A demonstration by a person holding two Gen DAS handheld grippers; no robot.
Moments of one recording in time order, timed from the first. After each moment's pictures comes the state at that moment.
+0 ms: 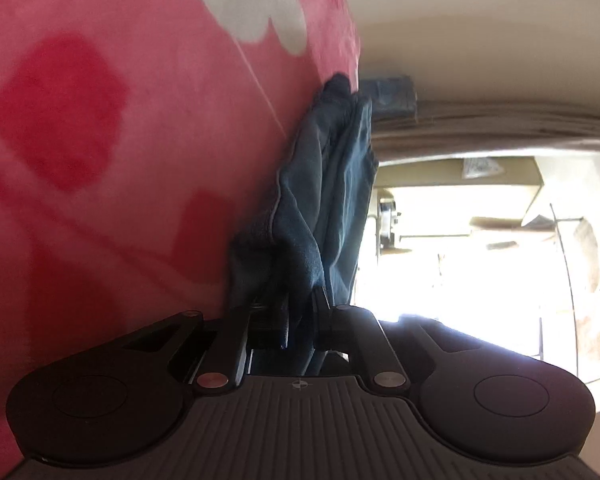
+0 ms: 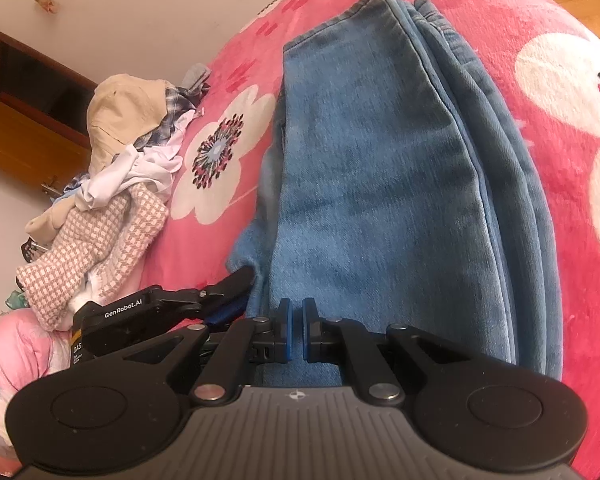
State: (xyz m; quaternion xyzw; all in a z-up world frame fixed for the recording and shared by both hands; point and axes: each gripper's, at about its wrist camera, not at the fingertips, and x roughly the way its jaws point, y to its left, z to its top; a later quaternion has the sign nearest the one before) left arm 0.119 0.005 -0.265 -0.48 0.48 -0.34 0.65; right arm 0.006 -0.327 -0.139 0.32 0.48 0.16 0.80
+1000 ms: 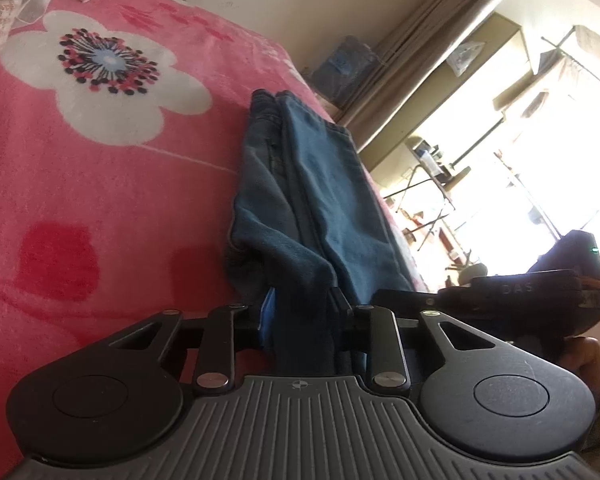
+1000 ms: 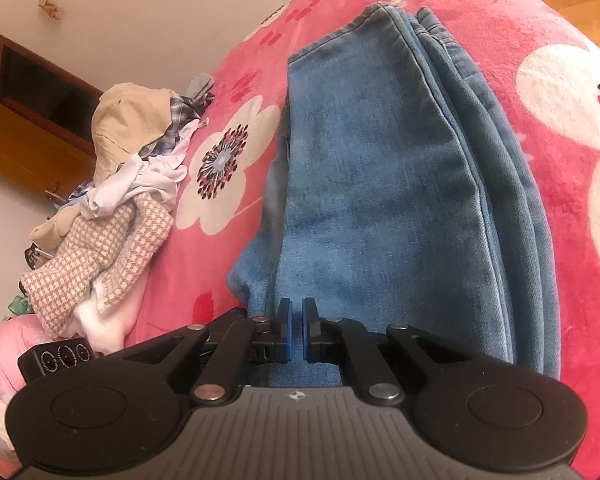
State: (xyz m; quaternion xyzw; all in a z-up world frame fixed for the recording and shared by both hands) left arm 0.080 -0.015 -0.203 -0.20 0.40 -0.38 0.81; right arm 0.008 -0.330 -0.134 0.32 0.47 0.16 0.81
